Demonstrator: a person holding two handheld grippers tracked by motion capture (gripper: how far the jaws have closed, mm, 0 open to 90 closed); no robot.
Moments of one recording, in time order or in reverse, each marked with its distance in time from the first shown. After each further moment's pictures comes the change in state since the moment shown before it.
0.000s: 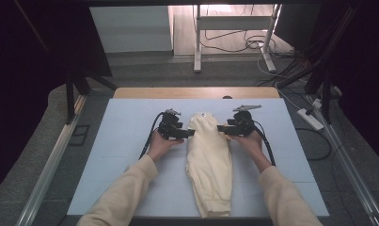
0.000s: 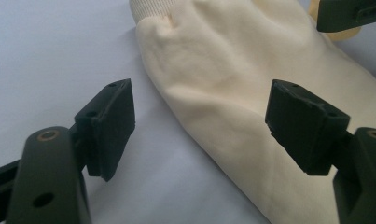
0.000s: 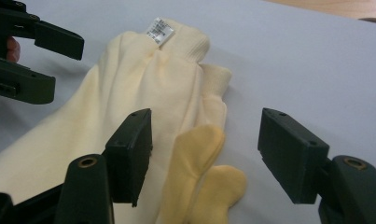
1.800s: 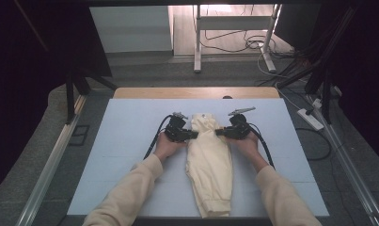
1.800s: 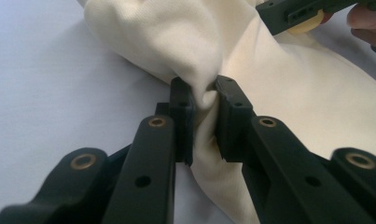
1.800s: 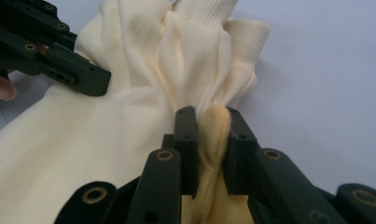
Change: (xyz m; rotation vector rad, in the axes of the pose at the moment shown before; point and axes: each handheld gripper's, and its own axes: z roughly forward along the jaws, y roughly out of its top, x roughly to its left) left arm -0.007 0.000 0.020 0.053 -0.112 0.059; right arm -0.001 -0.010 0.019 0.076 0.127 -0.004
